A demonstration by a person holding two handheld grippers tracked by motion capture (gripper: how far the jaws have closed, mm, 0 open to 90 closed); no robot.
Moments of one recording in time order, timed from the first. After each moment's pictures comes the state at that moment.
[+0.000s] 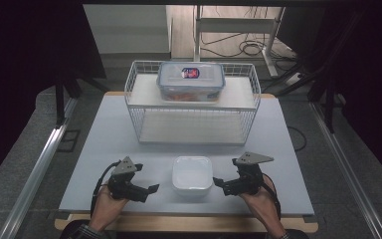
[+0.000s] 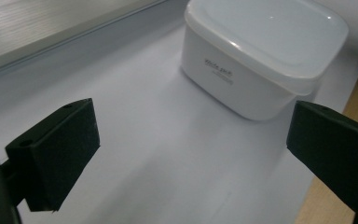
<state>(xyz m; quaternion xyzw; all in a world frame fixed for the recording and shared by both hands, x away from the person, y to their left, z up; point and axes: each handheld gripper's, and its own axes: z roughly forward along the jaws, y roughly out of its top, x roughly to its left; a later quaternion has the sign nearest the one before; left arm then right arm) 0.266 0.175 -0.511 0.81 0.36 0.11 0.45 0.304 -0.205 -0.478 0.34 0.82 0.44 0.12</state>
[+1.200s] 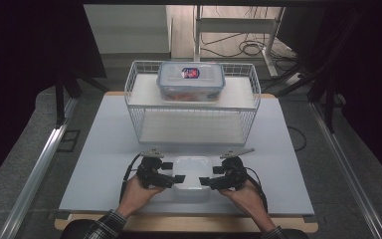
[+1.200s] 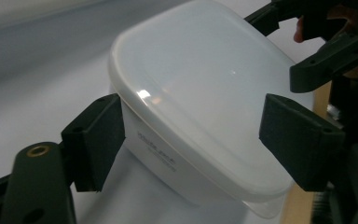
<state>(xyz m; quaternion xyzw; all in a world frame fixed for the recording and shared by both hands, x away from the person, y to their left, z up) 0.312 0.116 -0.514 0.80 0.37 -0.03 0.47 0.320 -0.169 -0.489 0.37 0.84 0.40 -0.01</state>
